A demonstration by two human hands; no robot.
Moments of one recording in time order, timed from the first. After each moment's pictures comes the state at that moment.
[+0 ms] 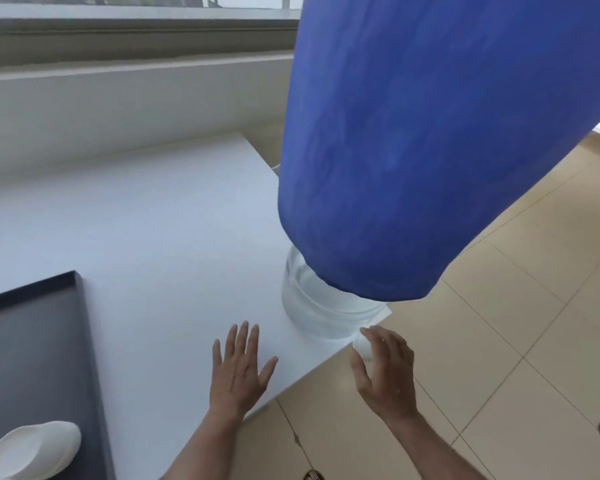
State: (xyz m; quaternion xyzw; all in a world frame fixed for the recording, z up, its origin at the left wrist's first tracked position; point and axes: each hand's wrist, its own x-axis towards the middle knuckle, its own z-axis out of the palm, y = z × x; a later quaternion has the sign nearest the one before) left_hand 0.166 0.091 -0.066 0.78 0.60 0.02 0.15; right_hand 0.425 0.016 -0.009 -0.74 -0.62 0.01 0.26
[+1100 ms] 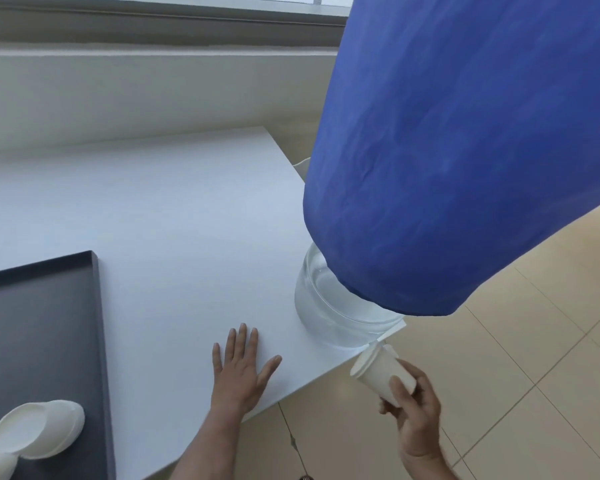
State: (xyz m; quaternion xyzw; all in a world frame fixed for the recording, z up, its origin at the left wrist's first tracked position) left_hand 0.169 0.090 -0.104 0.70 0.66 0.00 0.28; right_hand 0.437 -0.017 -0.022 -0.61 -0.27 0.39 0.64
